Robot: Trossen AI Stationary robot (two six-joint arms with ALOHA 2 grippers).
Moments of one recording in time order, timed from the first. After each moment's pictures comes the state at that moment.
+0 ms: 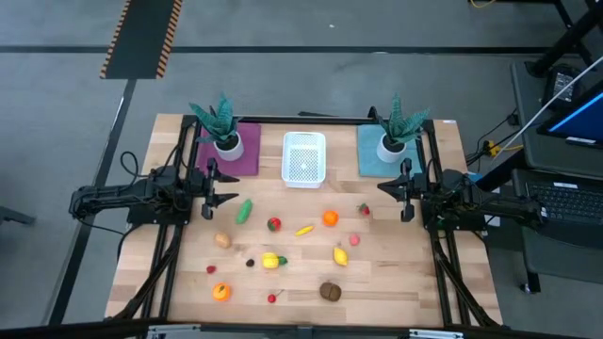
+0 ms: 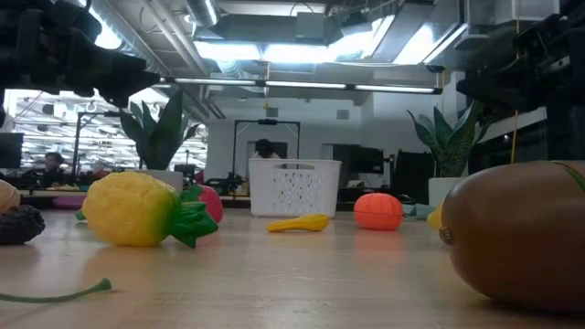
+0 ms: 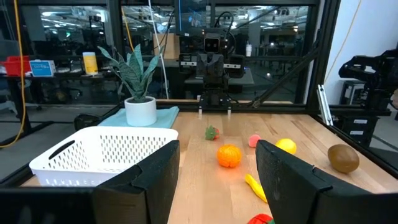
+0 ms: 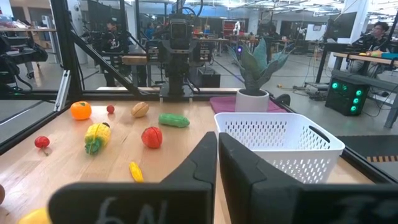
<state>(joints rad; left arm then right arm) 0.13 0.01 0.01 0.04 0.06 -0.01 -0.14 0.00 0.01 0.03 -0.05 -0.03</state>
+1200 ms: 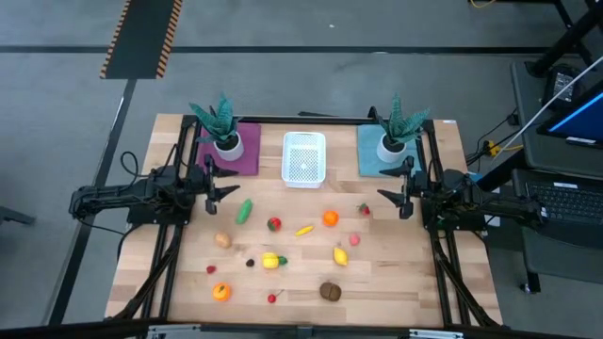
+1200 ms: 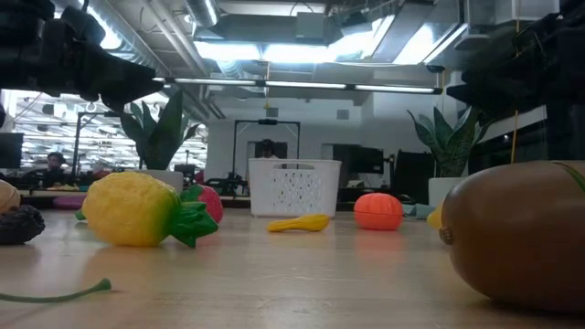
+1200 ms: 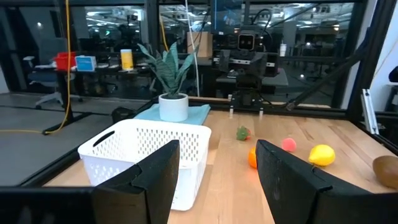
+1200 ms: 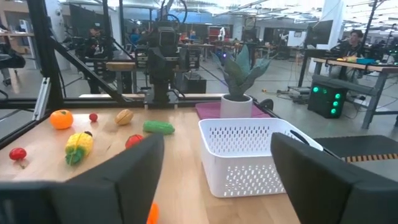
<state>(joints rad) 0.14 0.01 0.01 0.04 -0.08 -0.02 -0.14 0.00 0.01 0.06 0.02 -0.03</state>
